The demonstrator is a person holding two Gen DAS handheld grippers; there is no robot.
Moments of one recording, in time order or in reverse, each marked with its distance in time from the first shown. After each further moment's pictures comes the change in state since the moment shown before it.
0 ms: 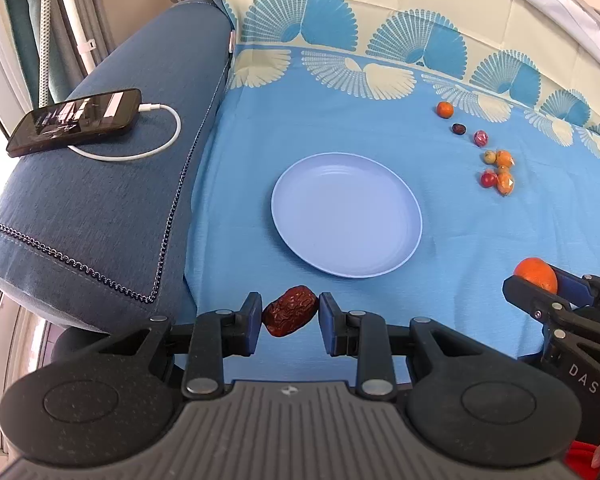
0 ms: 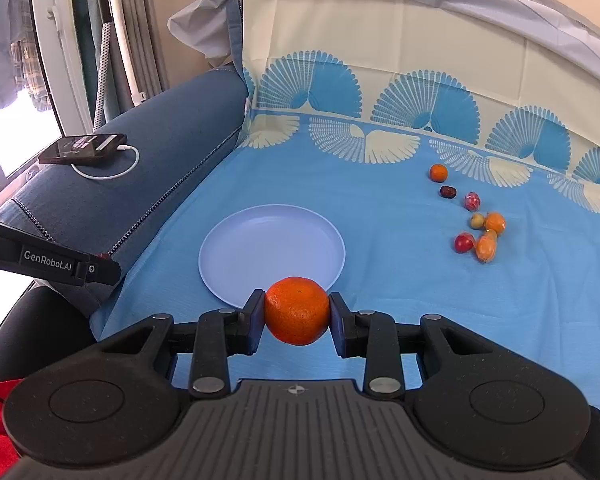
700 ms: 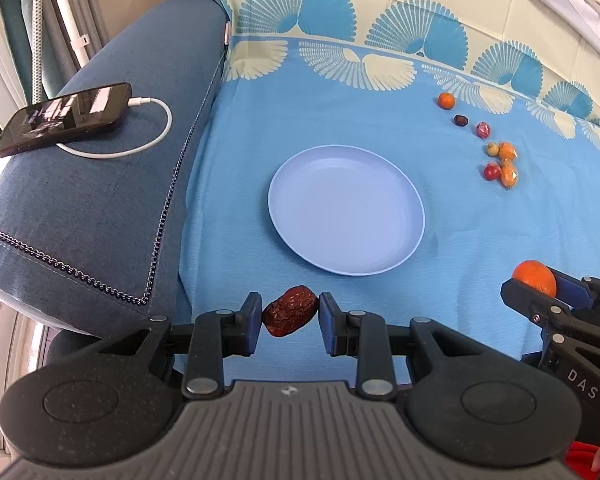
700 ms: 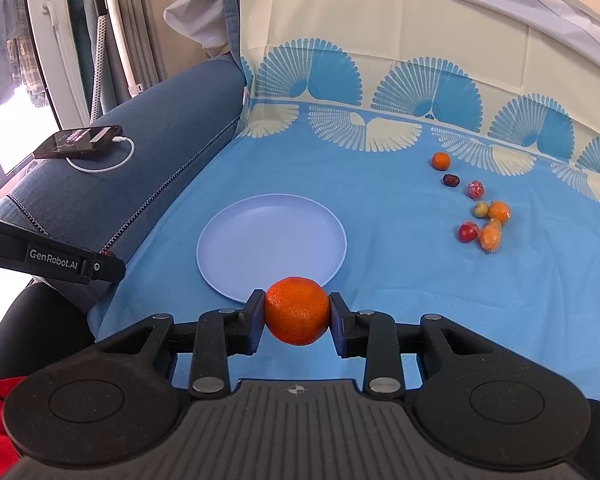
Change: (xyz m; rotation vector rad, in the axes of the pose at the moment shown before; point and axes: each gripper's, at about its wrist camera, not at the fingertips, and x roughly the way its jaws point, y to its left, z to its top) left arm 0.014 -0.002 0.004 0.011 0.026 -0.002; right arm 0.012 -0.001 0.001 0.015 0.034 0.003
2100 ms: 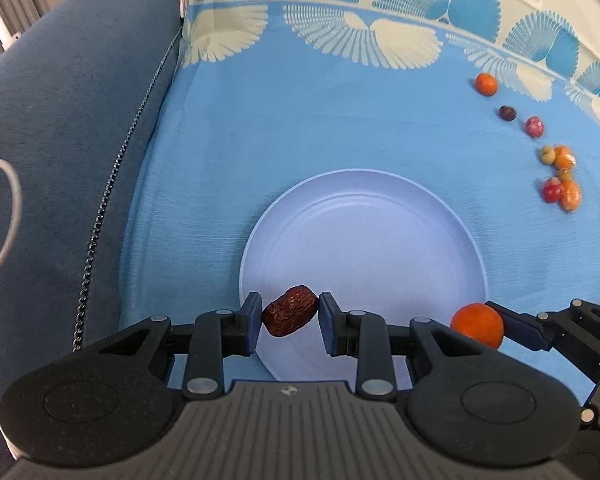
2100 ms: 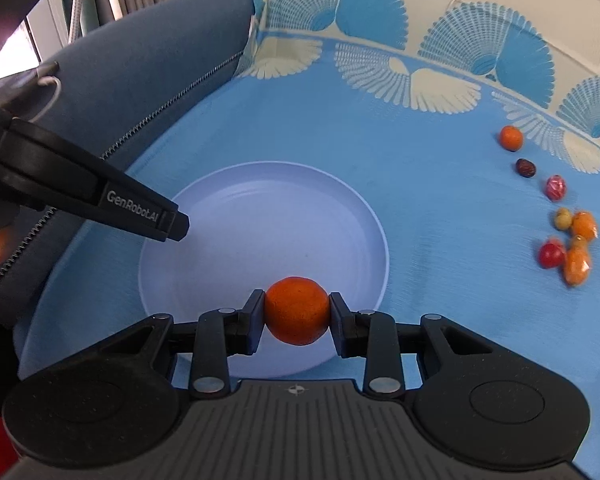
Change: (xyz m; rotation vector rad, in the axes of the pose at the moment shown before) left arm 0.161 -0.009 0.099 0.060 0.097 -0.003; right arm 0.177 -0.003 0.039 -0.080 0.165 0.035
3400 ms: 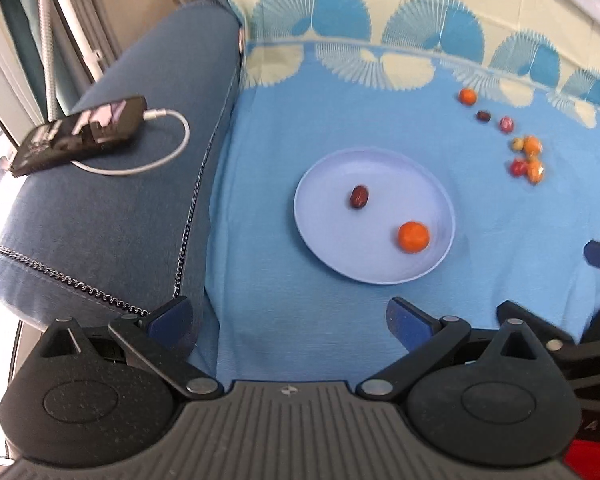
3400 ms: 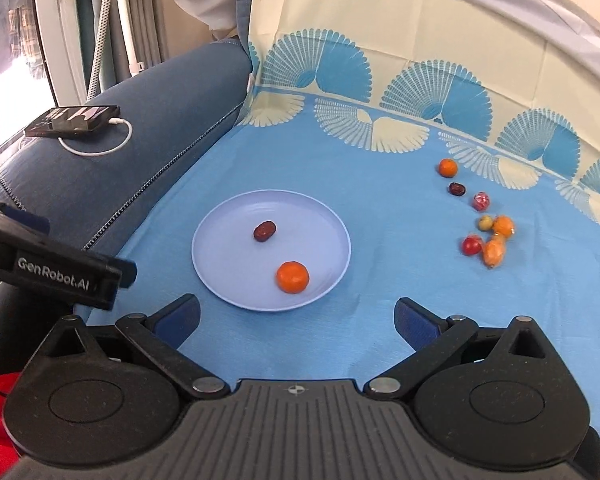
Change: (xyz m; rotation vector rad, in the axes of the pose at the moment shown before) left arm -0.151 0.005 -0.112 -0.028 -0.124 0.095; right arm -0.150 0.033 -0.047 0.012 -0.129 -0.078
